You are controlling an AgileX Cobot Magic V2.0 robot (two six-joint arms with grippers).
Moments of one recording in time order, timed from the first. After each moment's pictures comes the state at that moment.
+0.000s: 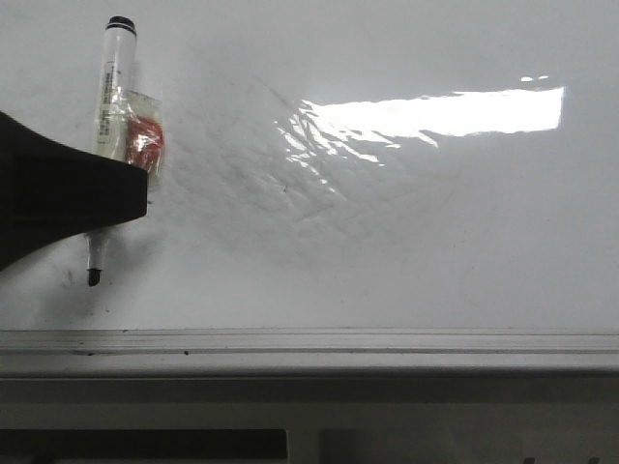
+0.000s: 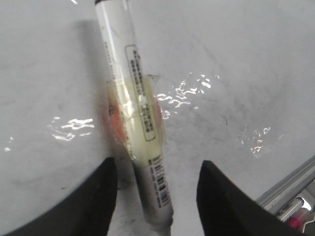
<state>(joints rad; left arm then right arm) -0.90 1.07 -0.27 -0.38 -0.48 0.04 -0.16 0.22 -0.21 0.08 0.39 -0.05</state>
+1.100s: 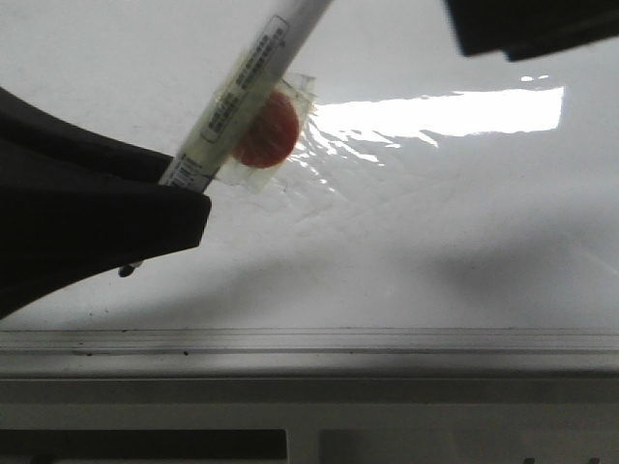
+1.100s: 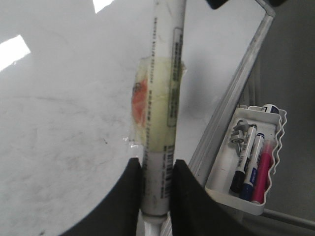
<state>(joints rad) -0.90 1.07 -0.27 0.27 -0.53 0.05 0.80 0.81 -0.62 0.35 0.32 -0.30</state>
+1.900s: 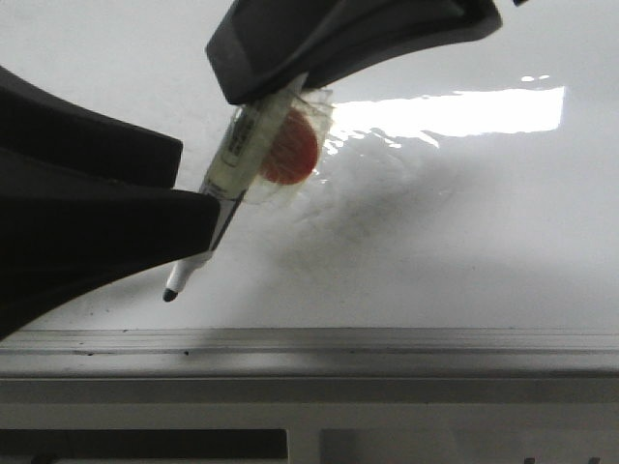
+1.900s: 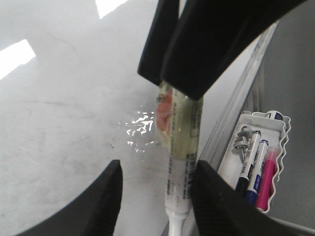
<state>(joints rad) -0.90 1.07 -0.27 0.22 -0.55 0.07 0.86 1.10 -0.80 0.42 0.33 -0.31</state>
